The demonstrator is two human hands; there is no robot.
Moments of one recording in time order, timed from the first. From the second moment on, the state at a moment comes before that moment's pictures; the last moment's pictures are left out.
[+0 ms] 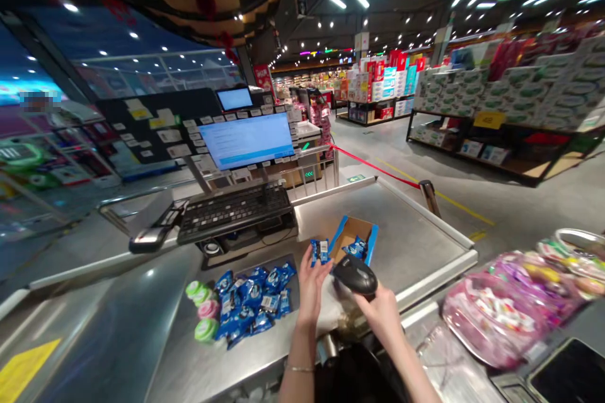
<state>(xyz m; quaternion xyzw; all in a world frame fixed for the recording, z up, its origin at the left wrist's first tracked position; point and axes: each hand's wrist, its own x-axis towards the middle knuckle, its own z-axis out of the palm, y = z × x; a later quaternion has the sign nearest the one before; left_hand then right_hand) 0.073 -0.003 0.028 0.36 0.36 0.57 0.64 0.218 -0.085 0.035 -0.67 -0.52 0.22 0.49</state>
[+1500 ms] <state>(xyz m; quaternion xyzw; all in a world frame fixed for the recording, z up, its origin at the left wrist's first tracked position) -0.020 -0.019 -0.037 0.64 0.69 0.34 0.00 0.188 -0.094 0.038 -0.67 -0.52 0.24 0.47</state>
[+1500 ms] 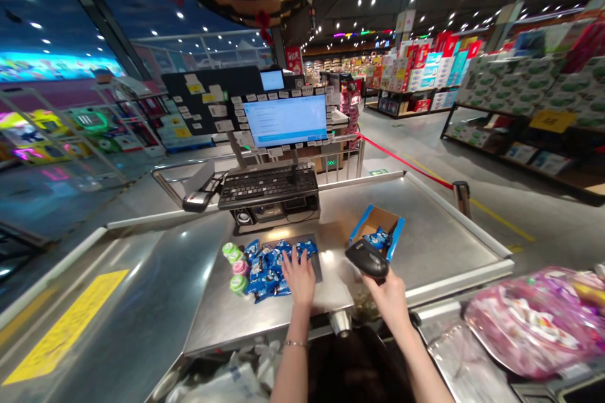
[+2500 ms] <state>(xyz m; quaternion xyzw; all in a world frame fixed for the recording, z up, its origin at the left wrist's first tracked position) 0.205 0.100 -0.032 0.77 0.61 -0.01 0.20 0.285 -0.085 0.032 -0.71 -0.34 0.20 0.59</state>
